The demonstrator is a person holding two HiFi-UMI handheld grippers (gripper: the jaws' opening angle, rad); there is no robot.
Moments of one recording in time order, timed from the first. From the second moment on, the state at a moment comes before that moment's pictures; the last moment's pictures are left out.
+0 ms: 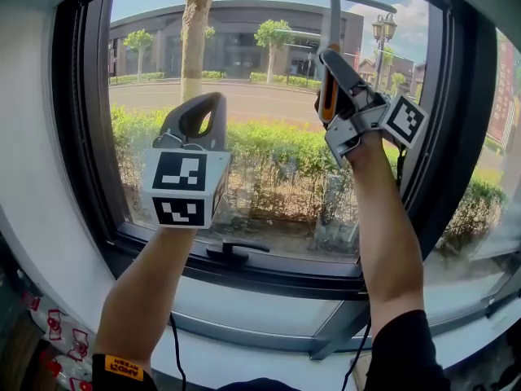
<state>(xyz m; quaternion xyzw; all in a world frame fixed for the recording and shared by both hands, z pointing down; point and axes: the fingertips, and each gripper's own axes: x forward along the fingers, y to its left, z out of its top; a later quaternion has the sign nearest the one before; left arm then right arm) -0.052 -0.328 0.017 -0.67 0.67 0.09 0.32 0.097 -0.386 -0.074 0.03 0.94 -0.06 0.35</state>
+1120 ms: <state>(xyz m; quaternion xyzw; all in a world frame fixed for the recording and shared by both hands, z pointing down) -0.009 -0.378 0.120 -0.73 0.64 0.05 0.24 0.113 -0.369 0.133 0.03 0.95 -0.13 0.29</state>
